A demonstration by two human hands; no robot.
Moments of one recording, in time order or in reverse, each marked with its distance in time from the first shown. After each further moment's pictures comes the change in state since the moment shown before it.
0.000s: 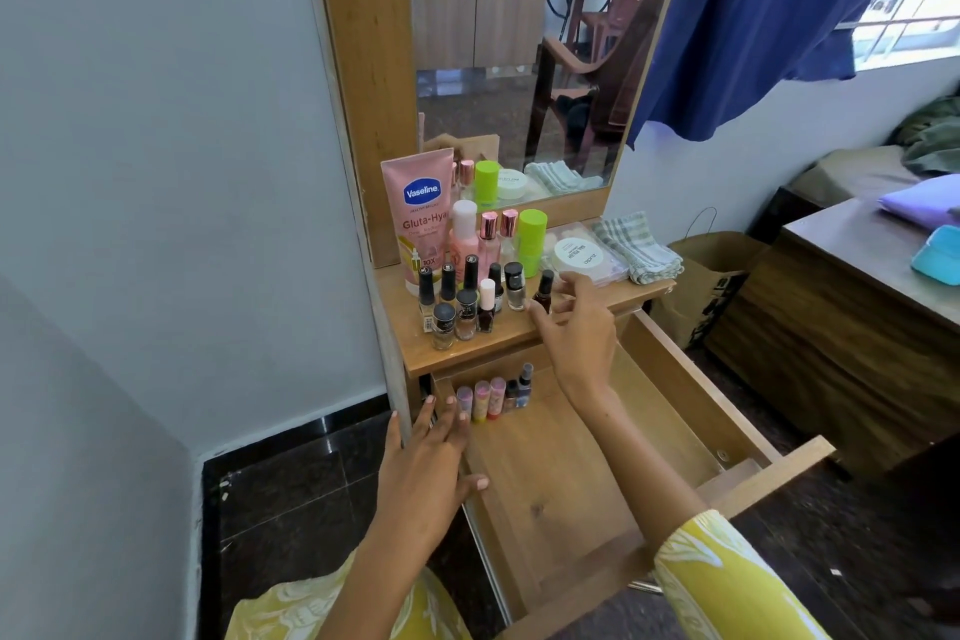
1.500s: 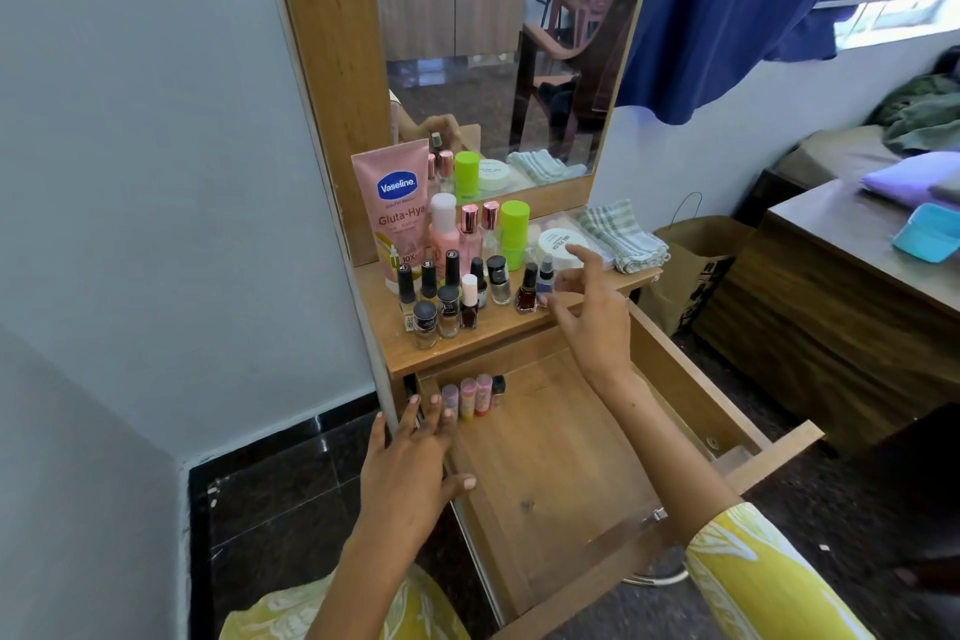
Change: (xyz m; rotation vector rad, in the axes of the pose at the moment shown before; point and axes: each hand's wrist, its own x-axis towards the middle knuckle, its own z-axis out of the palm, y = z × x) left_hand 0.005 0.002 -0.010 0.025 -0.076 -0.021; right_hand 0.019 0.028 -0.020 -0.017 -0.064 -0.164
